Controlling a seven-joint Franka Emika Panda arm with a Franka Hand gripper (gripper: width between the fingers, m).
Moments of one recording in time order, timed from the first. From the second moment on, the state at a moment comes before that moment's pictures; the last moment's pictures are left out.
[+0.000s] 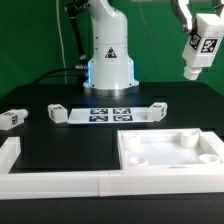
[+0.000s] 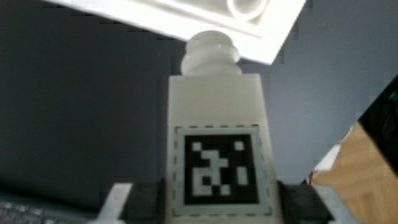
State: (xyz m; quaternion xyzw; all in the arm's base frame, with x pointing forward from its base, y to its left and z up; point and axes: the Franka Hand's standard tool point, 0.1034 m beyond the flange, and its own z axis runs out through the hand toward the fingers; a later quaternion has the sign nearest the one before) arm 0.637 0.089 0.222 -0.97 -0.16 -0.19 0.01
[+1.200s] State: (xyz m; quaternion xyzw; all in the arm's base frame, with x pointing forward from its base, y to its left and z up) arm 0.615 0.087 0.160 -0.95 -0.18 -0.25 0.02
